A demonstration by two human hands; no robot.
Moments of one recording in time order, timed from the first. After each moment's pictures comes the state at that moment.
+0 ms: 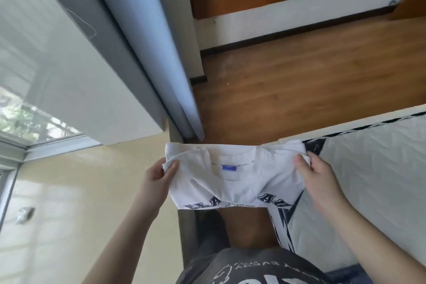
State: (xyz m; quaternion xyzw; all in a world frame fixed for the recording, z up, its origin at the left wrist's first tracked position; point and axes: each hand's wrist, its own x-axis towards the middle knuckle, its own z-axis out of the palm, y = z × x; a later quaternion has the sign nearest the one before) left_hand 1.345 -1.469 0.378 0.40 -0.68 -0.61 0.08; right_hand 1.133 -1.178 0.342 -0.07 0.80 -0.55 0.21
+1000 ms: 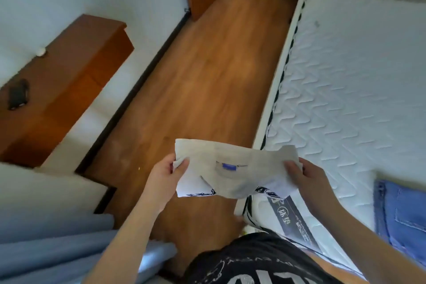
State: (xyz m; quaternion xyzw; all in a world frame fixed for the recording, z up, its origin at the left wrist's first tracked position) left_hand 0.842 -1.508 0.385 -0.03 -0.83 -0.52 -0.21; right_hand 0.980 -1.203 0.364 0.32 0.75 -0.58 -0.03
